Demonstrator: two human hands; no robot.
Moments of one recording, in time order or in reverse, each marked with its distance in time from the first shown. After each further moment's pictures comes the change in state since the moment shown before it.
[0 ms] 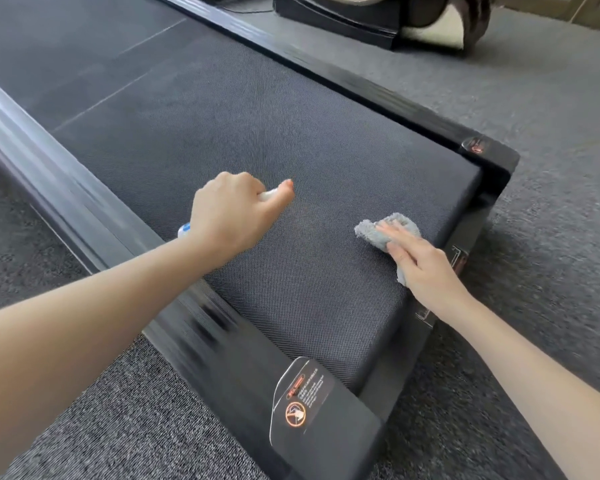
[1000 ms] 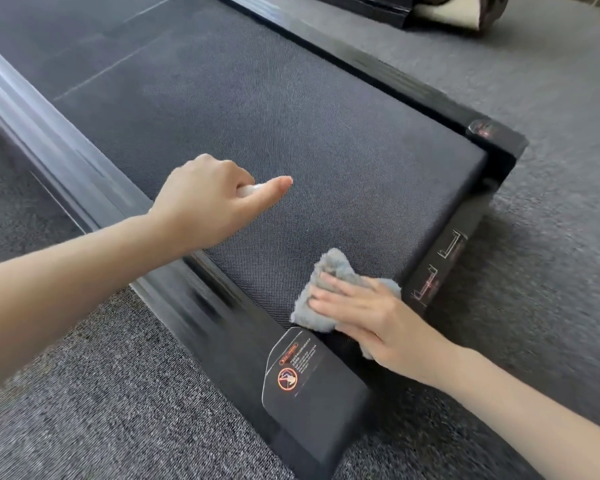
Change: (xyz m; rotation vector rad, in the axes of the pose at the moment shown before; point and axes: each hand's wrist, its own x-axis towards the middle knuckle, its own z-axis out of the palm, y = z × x) left_hand -0.034 -0.003 -0.034 0.036 -0.127 0.126; right_hand -0.076 -0.024 0.032 -0.181 -0.359 -0.613
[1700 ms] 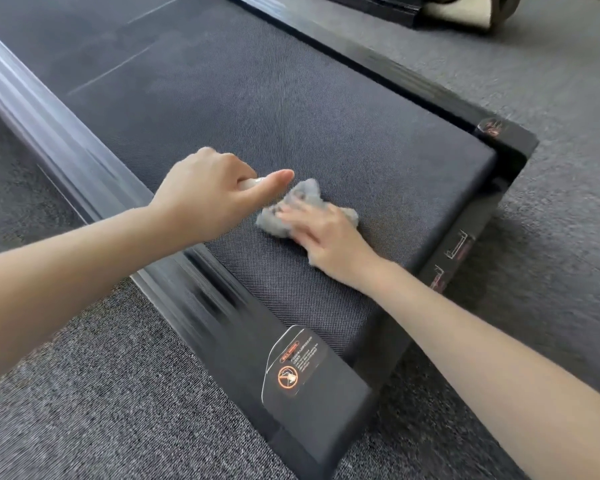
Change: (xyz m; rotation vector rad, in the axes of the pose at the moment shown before) left_hand 0.002 -0.003 0.000 -0.012 0.002 -0.005; right_hand 0.117 0.028 0.007 -0.023 0.113 0.117
